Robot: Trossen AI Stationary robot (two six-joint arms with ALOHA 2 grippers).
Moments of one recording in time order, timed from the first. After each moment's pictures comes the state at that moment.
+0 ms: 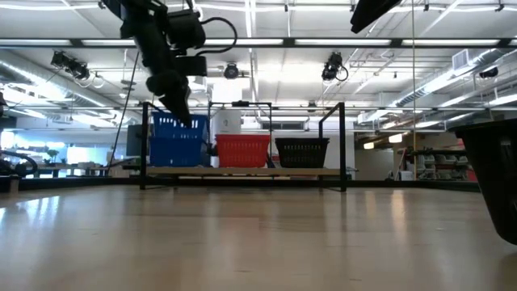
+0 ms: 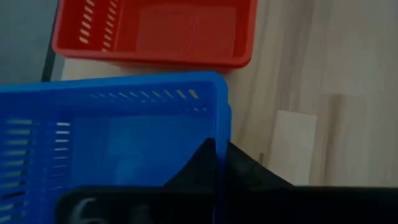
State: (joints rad) left arm 0.48 1.39 1.02 -0.66 -0.05 0.38; right arm 0.40 1.44 1.41 -1.12 0.64 0.52
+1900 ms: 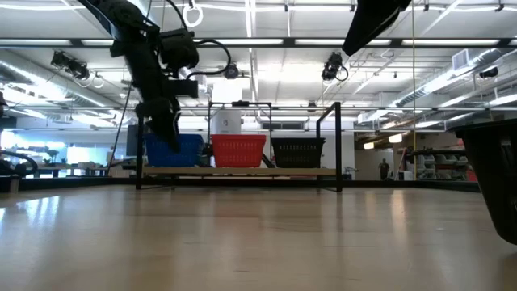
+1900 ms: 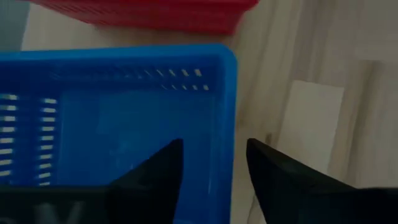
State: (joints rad) left arm 0.47 1.39 0.84 -0.53 -0.11 0.33; right arm 0.32 1.44 1.31 -1.02 0.64 0.50
